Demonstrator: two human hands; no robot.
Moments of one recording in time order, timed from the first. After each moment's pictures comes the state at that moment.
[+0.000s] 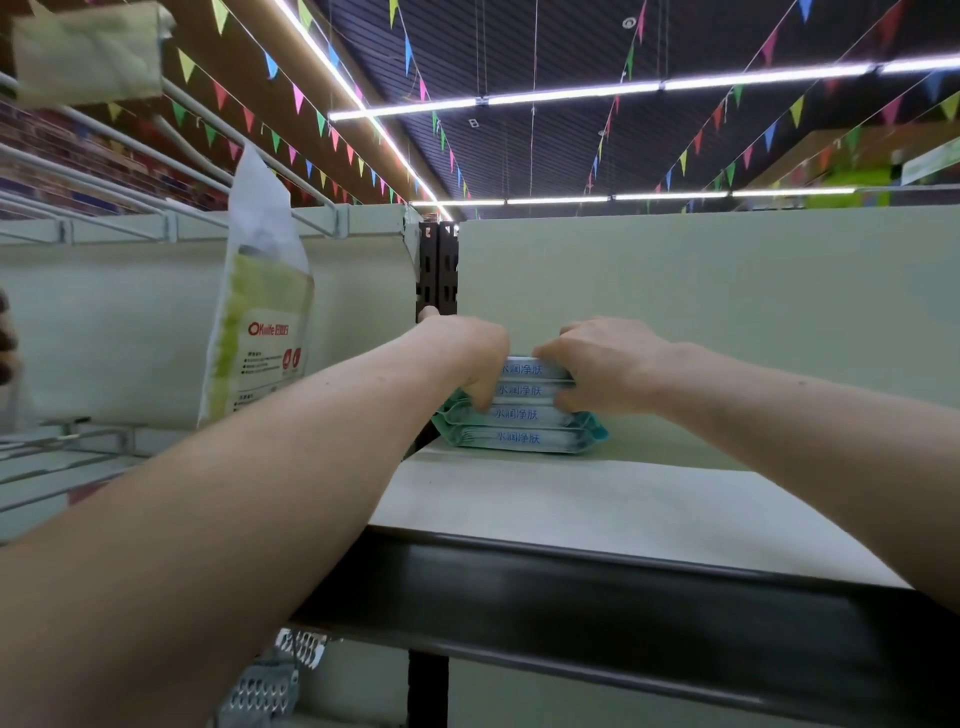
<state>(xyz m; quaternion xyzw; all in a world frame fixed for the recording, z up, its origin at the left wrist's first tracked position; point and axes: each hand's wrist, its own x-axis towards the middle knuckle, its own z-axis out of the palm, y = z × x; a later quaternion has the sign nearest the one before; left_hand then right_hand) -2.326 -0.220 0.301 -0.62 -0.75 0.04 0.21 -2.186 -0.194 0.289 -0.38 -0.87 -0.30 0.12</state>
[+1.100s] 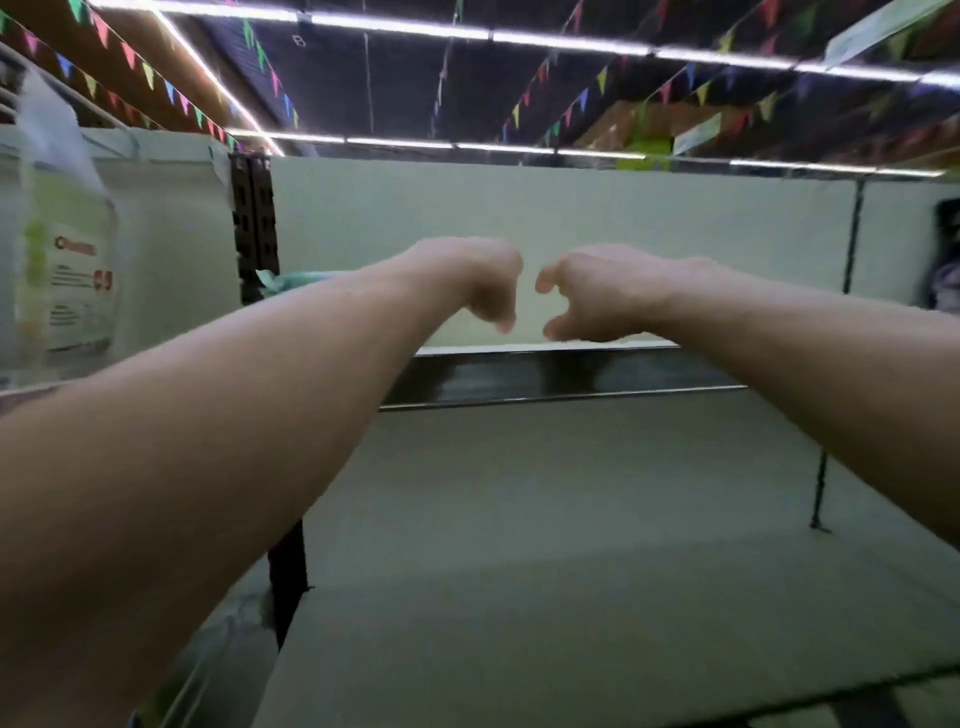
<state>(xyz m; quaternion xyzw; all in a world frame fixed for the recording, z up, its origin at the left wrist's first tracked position) -2.140 -0.318 0.280 -0.76 -0.61 -0.11 0.18 -2.014 -0.340 0.265 -0.57 -0.79 -0.20 0.12</state>
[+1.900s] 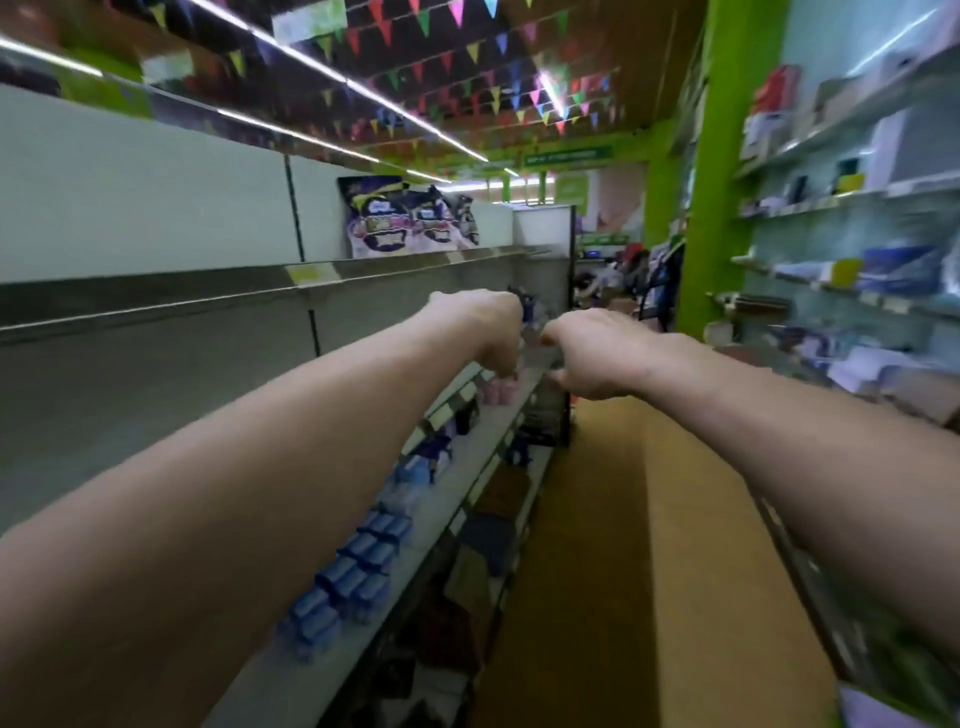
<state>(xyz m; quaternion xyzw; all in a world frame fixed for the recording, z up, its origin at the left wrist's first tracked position) -1.869 -0.576 0.181 -0.98 -0.16 -0.07 0.11 -1.820 -0.692 0.158 -0.91 -0.40 -0.13 0.01</state>
